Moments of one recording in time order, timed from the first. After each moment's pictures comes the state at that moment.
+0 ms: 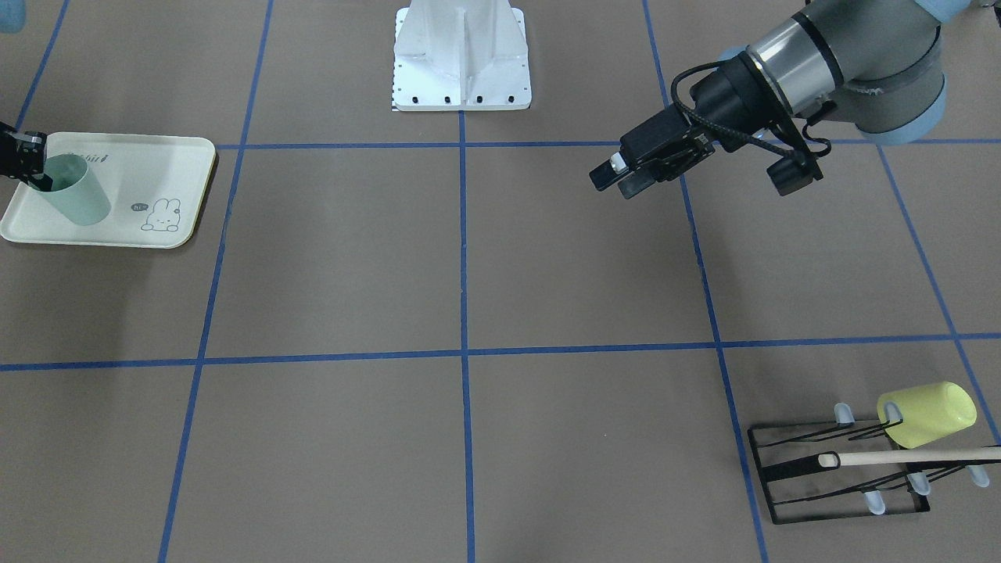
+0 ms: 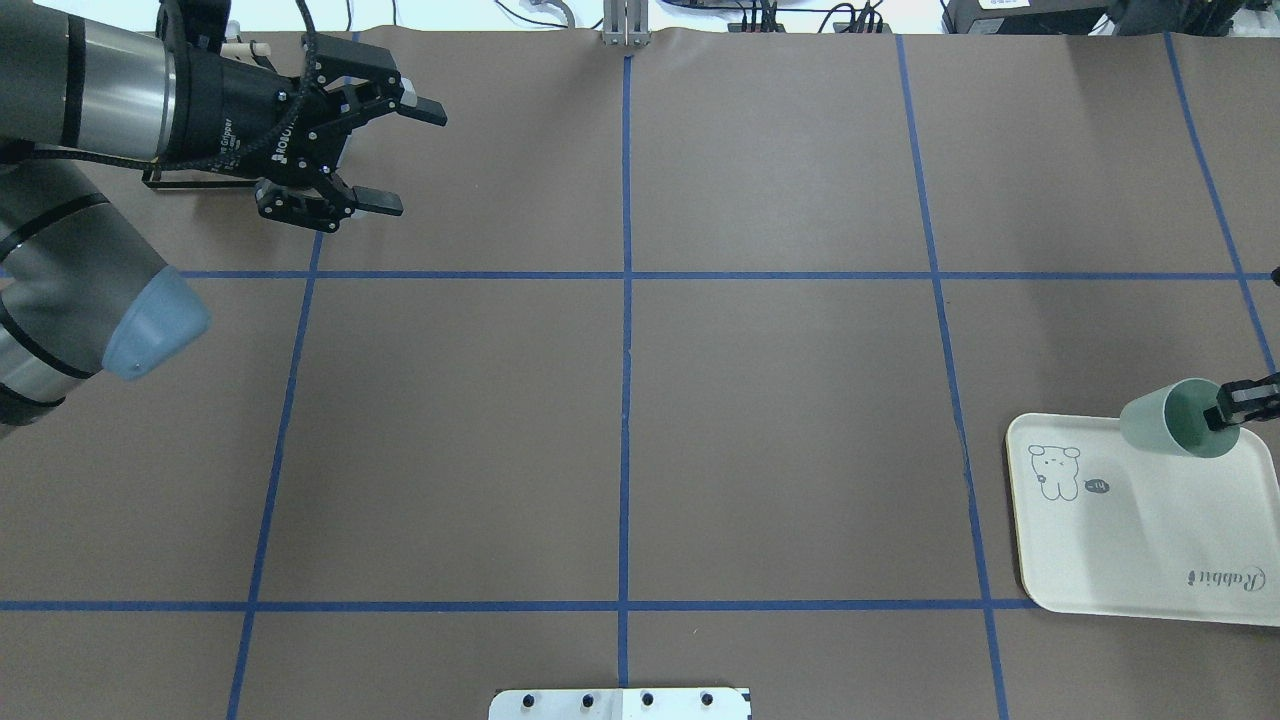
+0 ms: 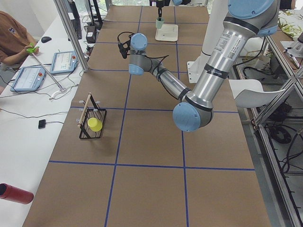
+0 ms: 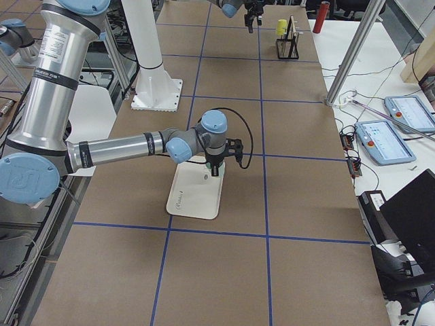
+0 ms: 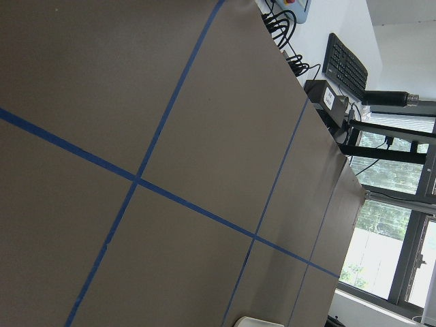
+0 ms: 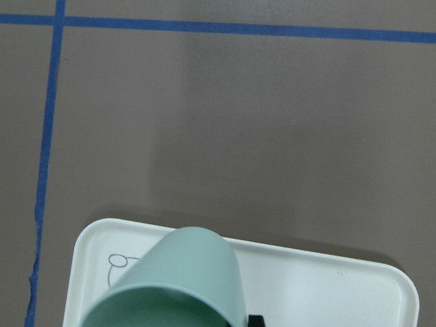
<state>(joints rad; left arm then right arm) -0.94 -2.03 -1.74 -2.63 -2.27 -2.04 1.04 -1.88 2.01 -1.22 2.27 0.61</state>
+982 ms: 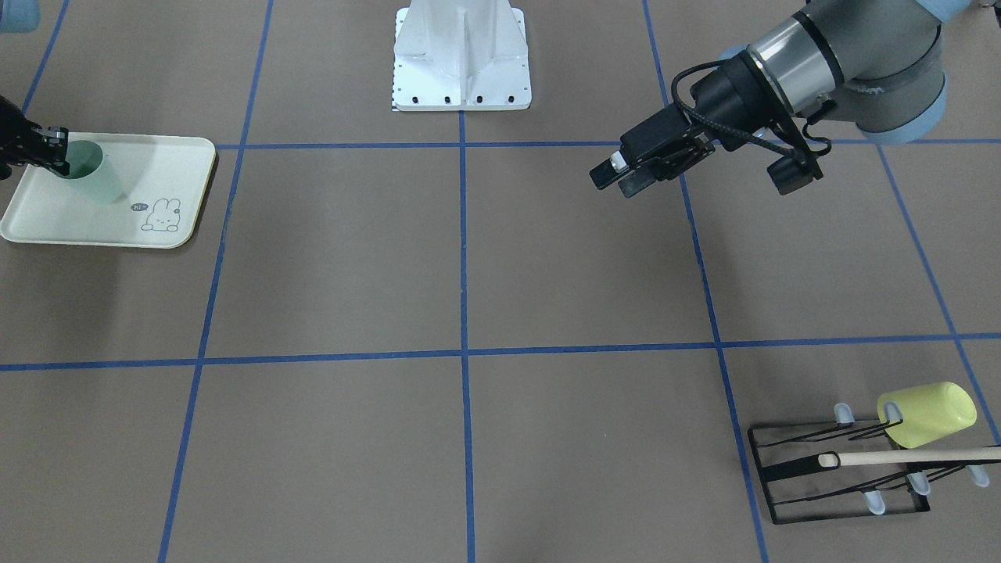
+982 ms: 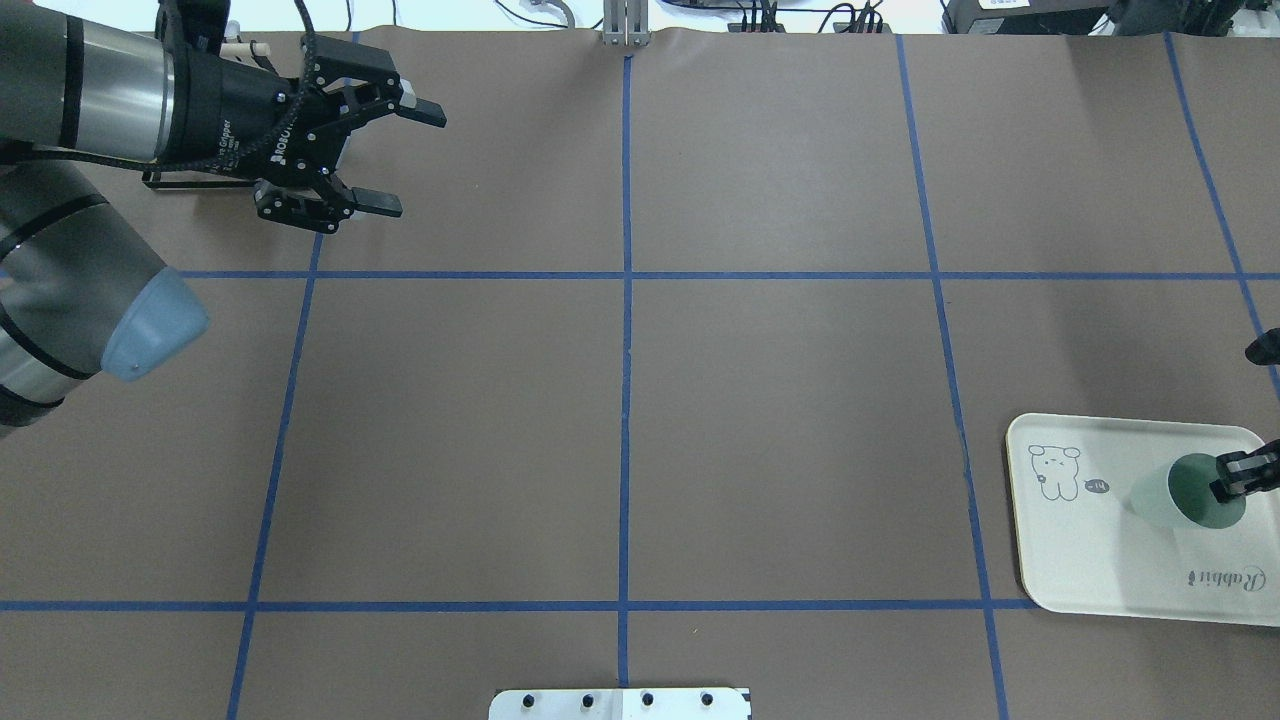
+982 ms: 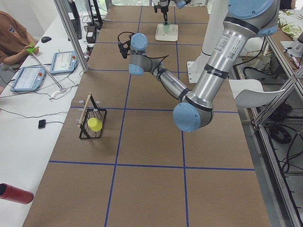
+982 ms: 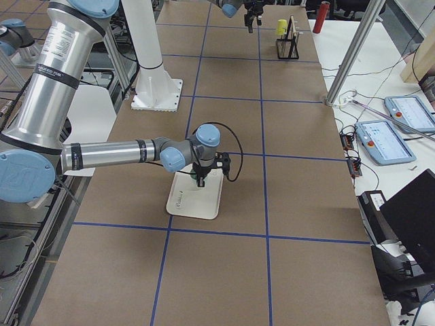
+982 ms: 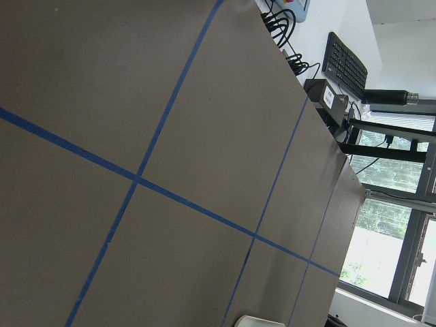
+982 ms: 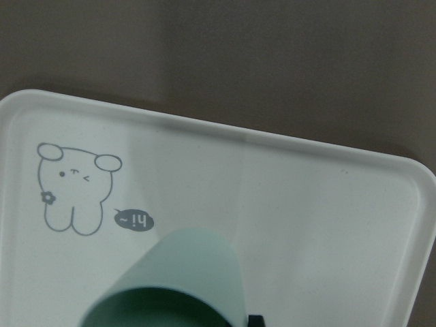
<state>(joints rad) -0.94 -2.03 -1.74 -2.63 -2.28 -2.04 0.95 -1.93 1.95 -1.21 2.28 0.60</state>
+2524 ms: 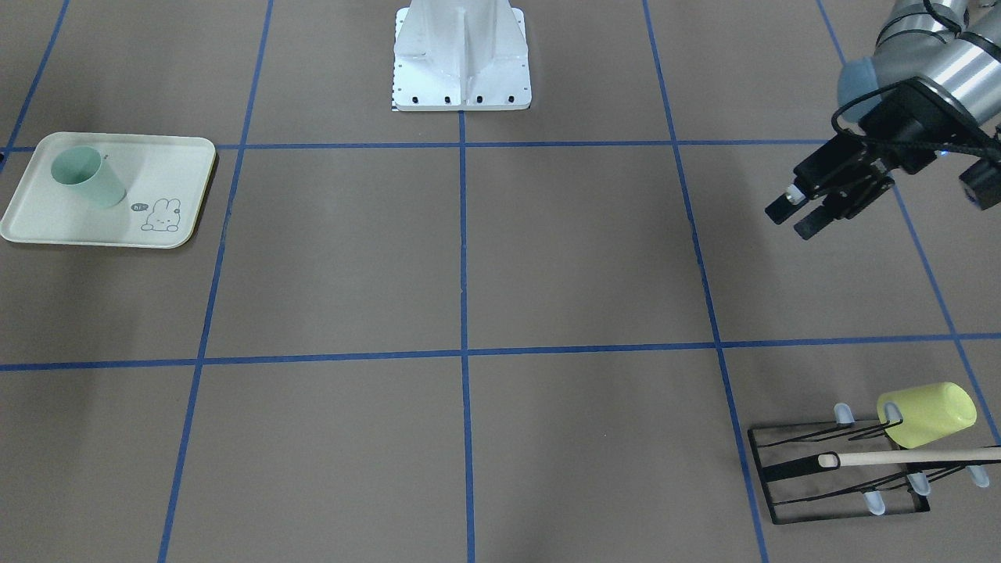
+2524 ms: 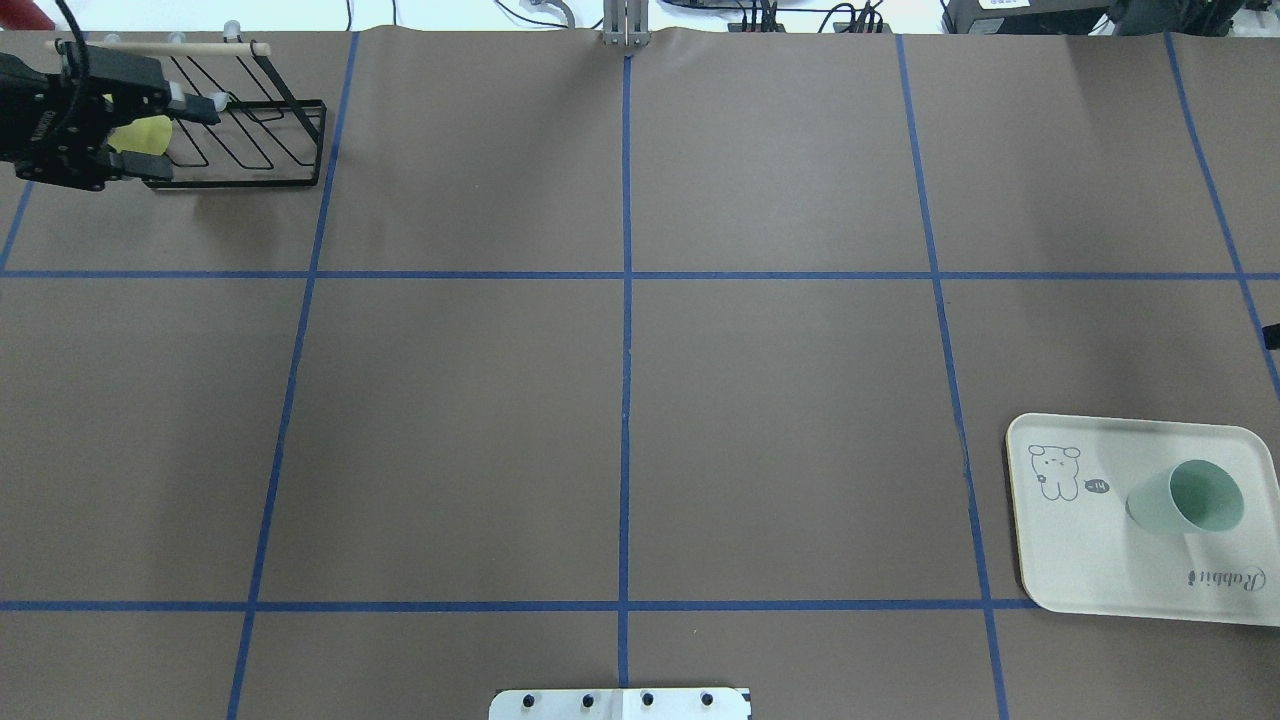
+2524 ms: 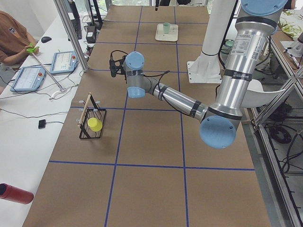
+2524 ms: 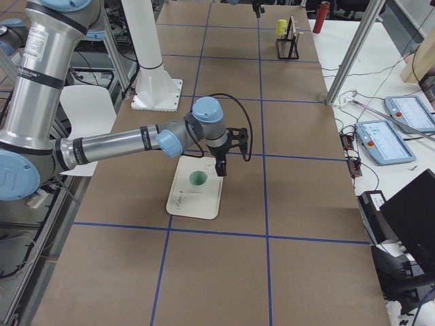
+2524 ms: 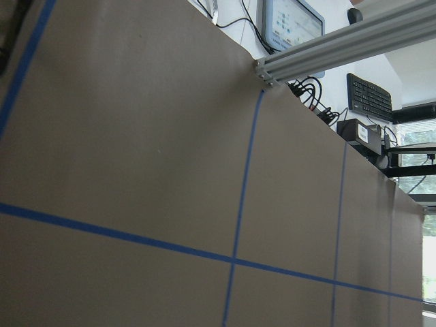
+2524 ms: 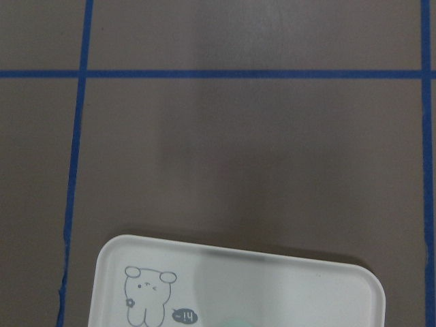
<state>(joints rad) -1.18 -1.77 -1.73 -2.59 -2.36 -1.46 1.28 -1.86 2.08 -1.22 2.28 0.60</state>
